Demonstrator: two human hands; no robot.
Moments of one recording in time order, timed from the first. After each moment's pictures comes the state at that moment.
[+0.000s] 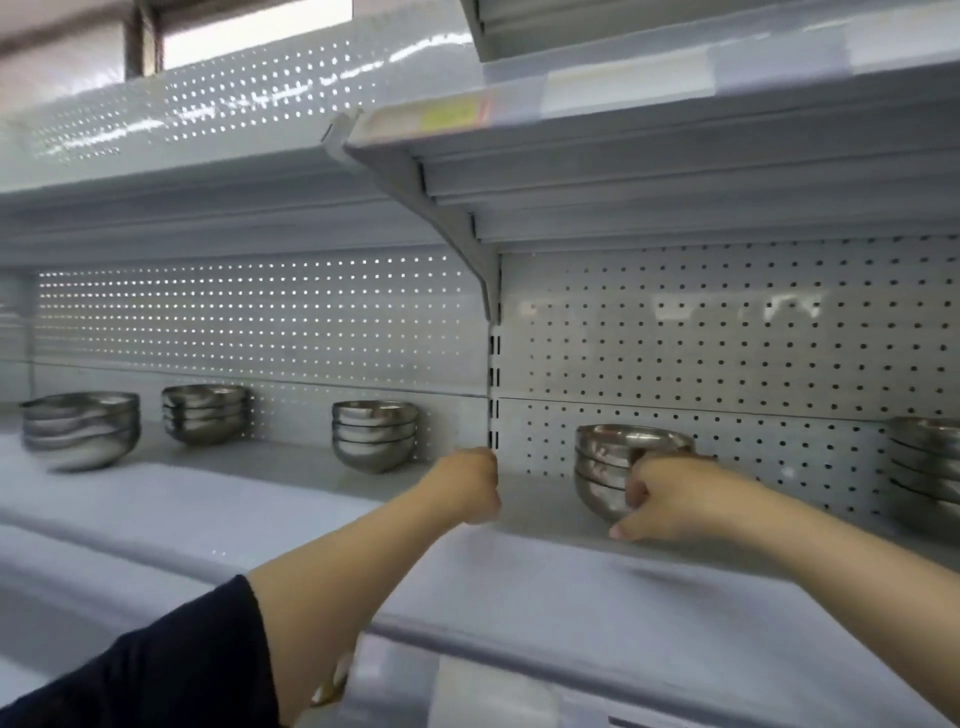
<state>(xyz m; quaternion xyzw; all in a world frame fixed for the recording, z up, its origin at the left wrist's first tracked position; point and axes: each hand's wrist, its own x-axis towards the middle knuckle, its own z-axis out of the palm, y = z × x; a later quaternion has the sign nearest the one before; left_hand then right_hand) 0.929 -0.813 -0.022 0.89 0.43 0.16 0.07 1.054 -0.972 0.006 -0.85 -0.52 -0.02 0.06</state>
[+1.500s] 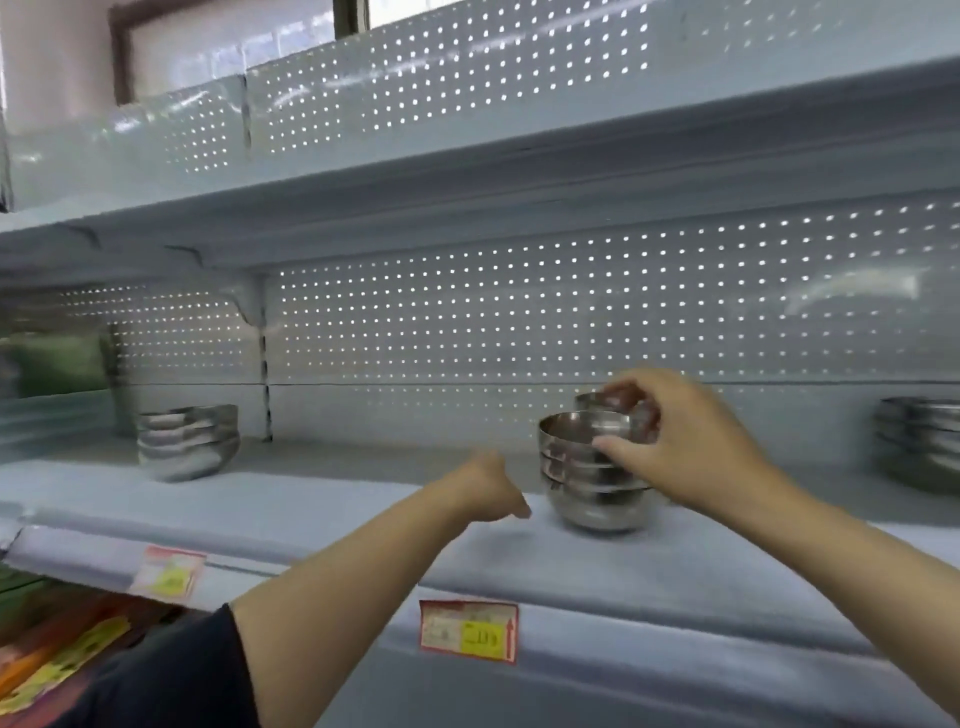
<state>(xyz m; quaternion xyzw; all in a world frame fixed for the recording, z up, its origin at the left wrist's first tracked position) 0.393 -0.361 -0.017 0.86 0.41 0.16 0.26 0.524 -0.485 0.000 -0.70 -0.56 -0.18 0.40</state>
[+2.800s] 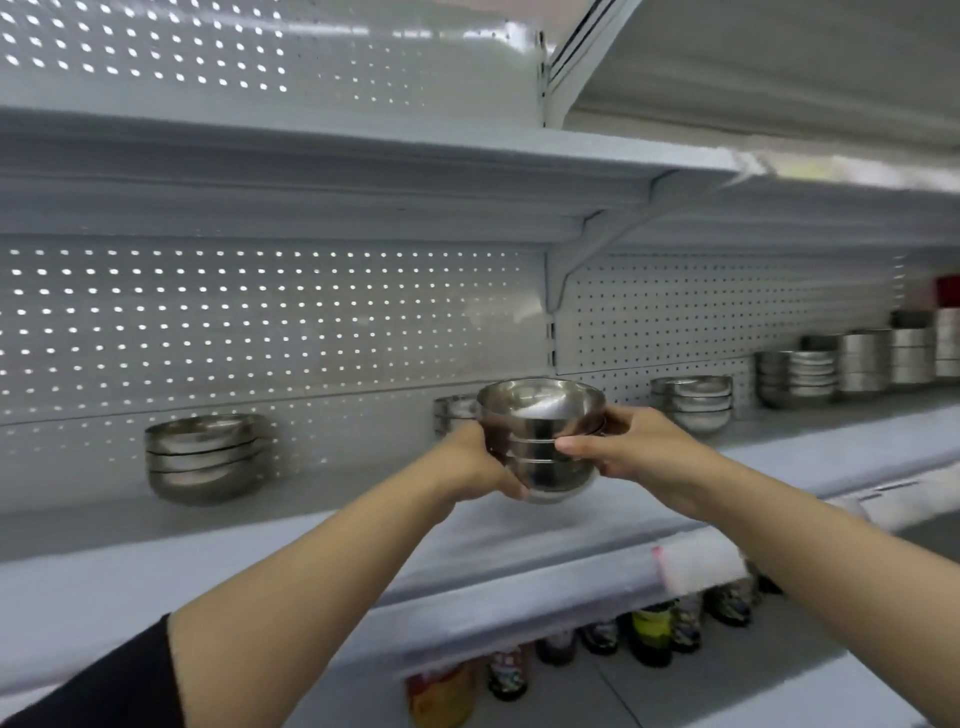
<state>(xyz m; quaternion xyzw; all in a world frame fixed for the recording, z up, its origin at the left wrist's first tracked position) 0.638 -0.622 -0.011 0.89 0.07 0.14 0.43 0.724 -0.783 -0.020 -0.73 -0.30 0.06 0.61</state>
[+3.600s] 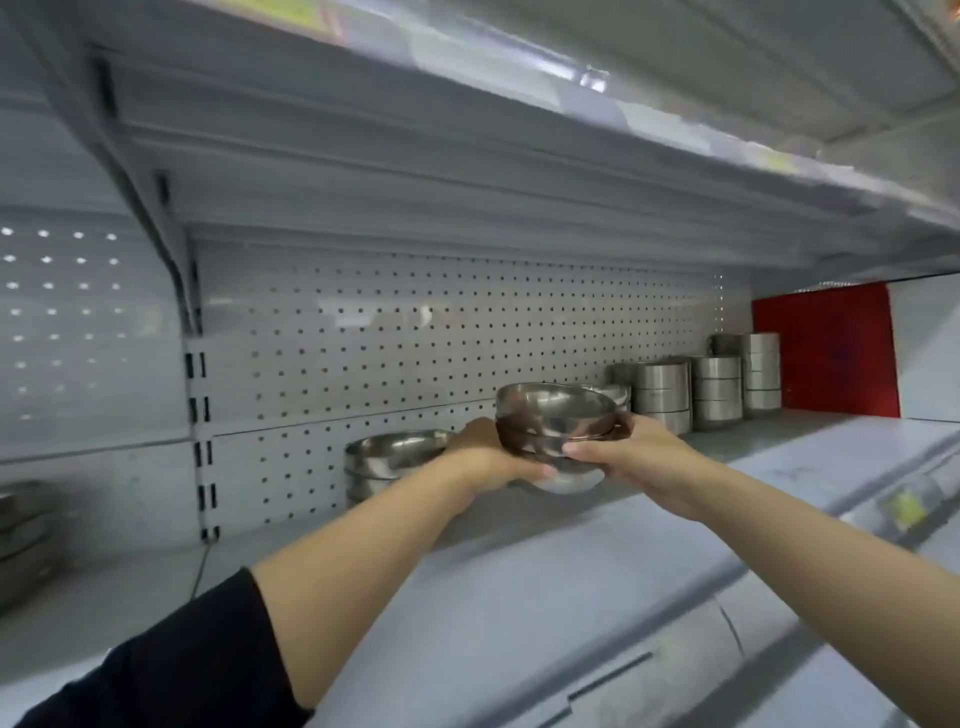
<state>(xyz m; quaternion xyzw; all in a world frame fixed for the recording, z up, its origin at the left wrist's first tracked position) 1.043 -0.897 0.004 0.90 0.00 0.11 0.42 1.101 -1.070 -0.017 -0.73 -0.25 0.00 0.64</state>
